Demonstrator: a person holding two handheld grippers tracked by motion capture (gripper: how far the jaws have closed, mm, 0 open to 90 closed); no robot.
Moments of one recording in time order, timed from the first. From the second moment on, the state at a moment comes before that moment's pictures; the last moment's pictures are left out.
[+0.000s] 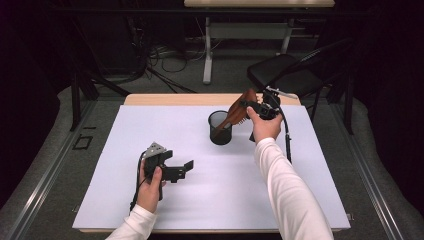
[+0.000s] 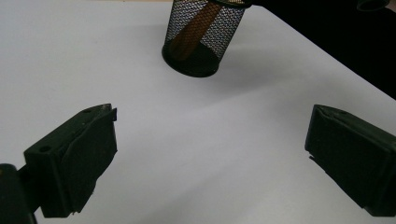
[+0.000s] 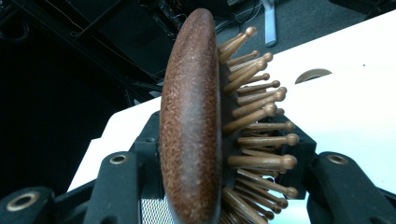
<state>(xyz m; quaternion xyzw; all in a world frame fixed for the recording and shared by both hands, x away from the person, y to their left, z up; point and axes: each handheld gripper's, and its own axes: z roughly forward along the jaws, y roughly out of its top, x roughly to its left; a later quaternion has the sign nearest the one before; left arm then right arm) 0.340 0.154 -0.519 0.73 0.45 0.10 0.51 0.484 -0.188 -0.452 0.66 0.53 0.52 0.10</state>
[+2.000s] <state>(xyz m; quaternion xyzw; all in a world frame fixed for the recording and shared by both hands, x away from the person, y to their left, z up) 0.340 0.153 -0.520 0.73 0.45 0.10 0.51 0.482 -0.193 -0.445 0.65 0.52 0.55 0.12</state>
